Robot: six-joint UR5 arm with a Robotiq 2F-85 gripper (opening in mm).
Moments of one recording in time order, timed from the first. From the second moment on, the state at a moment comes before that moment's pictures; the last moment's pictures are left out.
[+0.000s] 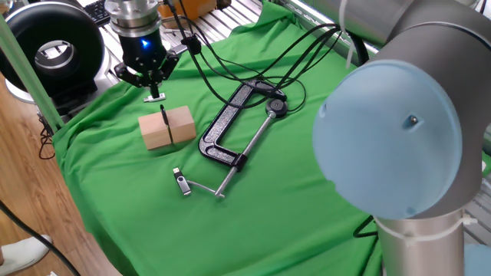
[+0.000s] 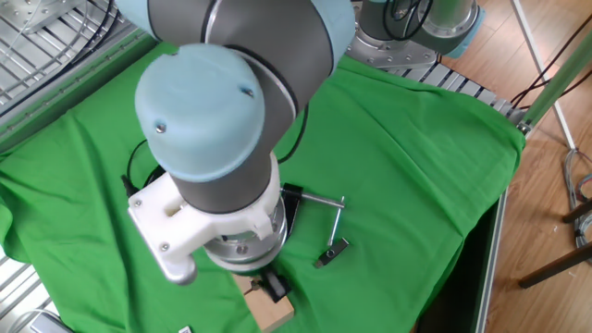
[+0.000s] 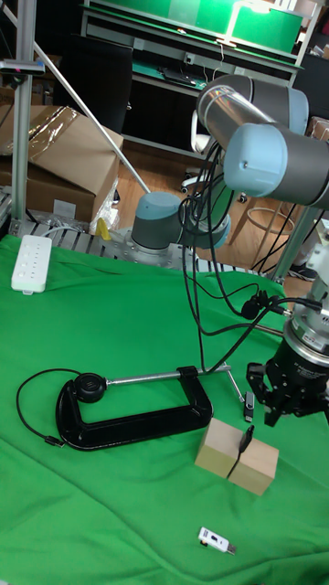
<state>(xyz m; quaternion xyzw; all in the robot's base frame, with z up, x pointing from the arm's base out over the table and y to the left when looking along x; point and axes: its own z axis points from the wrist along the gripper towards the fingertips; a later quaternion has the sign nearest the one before) 0.672 0.194 0.142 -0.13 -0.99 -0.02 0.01</state>
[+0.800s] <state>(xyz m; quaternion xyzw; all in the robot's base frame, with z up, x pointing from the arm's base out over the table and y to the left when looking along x) 0.661 0.166 0.121 -0.15 -0.99 0.01 0.03</state>
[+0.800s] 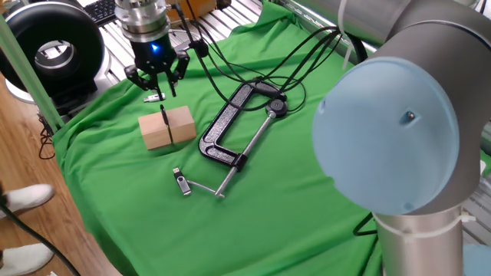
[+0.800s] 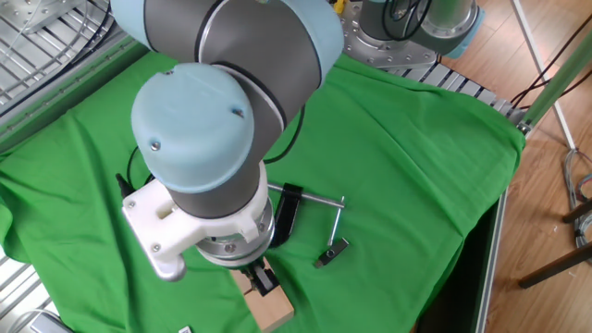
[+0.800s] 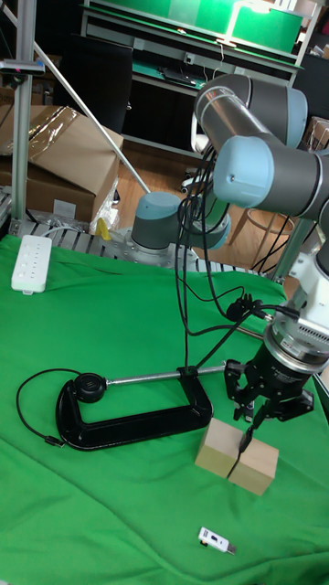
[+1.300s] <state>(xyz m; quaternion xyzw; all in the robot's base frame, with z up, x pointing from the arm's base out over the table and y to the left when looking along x) 0.663 0.177 0.107 -0.17 -0.99 0.00 0.02</state>
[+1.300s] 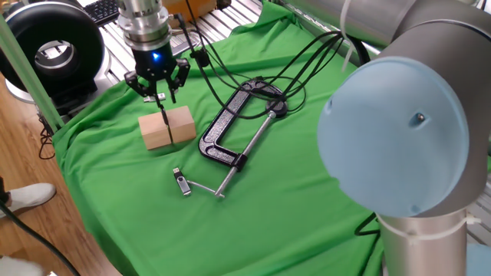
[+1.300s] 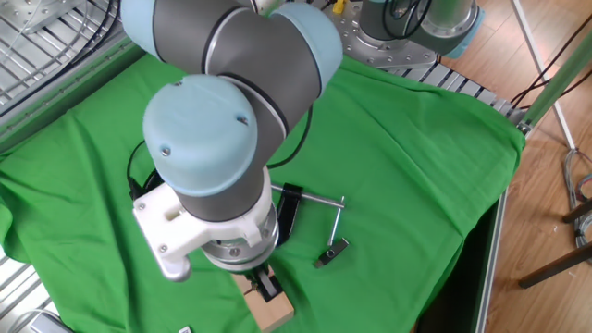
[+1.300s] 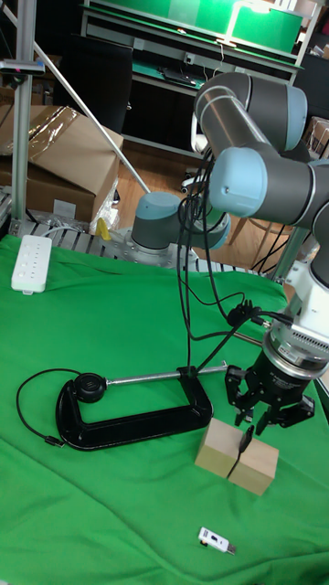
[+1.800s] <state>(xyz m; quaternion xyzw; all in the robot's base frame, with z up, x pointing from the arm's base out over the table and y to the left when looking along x) 0.667 0.184 0.094 -0.17 -0.99 -0.01 0.01</state>
